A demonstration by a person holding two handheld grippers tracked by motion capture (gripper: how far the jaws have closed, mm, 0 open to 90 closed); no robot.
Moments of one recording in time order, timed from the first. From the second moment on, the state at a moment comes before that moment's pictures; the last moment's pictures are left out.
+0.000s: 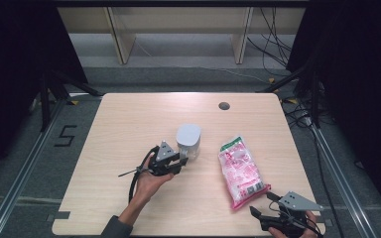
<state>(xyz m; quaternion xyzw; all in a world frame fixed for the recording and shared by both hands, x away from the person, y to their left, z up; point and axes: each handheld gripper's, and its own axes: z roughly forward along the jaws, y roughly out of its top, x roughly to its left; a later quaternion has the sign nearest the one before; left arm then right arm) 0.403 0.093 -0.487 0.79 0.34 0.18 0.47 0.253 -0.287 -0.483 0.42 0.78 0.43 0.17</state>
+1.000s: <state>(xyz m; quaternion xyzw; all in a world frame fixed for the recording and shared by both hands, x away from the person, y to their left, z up) 0.438 0.107 -0.497 0.76 0.40 0.25 0.46 0.251 -0.283 -0.482 0.43 0.78 0.44 0.15</state>
